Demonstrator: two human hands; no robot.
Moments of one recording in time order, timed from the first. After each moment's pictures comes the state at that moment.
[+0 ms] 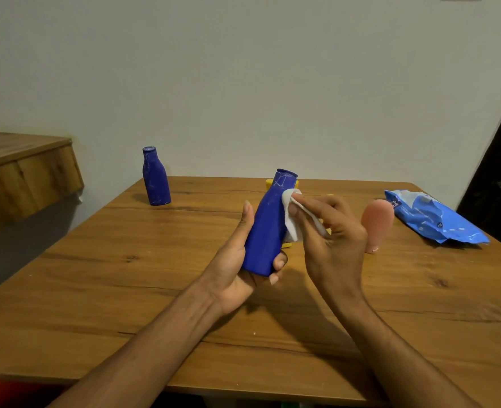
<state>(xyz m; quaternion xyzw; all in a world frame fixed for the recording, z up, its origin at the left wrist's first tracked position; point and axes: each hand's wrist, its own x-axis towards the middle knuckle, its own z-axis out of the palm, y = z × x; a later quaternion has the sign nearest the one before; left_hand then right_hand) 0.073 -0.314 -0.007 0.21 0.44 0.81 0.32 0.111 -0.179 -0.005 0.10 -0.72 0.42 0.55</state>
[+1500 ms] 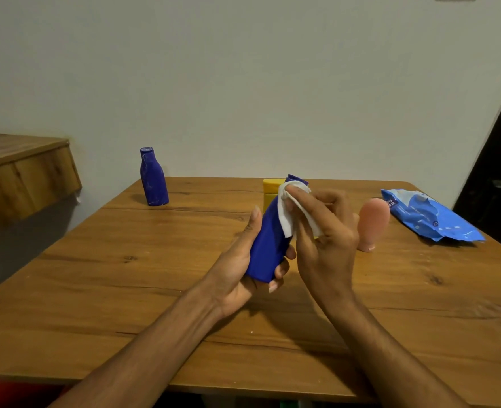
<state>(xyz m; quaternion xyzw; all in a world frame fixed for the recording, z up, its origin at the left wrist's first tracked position) 0.077 -0.311 -0.011 0.25 0.49 0.78 0.30 0.105 -0.178 -0.012 0.10 -0.74 0.32 0.58</state>
